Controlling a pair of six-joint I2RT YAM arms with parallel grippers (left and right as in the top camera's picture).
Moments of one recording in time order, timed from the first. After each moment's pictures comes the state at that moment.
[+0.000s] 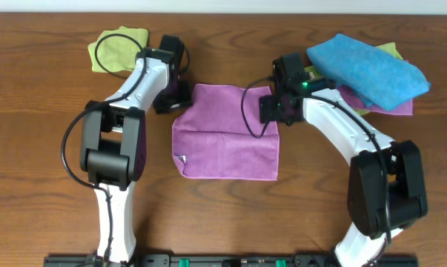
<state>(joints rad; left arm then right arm) -0.22 2.25 1.73 -1.05 0.07 -0.43 0.32 1.89 1.33 -0.75 -0.07 0.28</state>
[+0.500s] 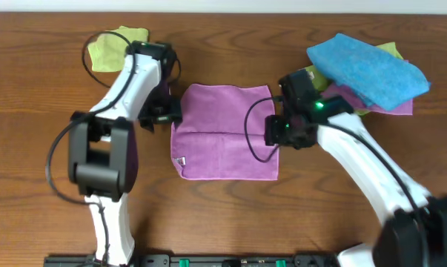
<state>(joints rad) -0.20 2.11 1.73 -1.36 0.06 -0.35 0.37 1.57 1.19 -0.92 -0.10 0.41</state>
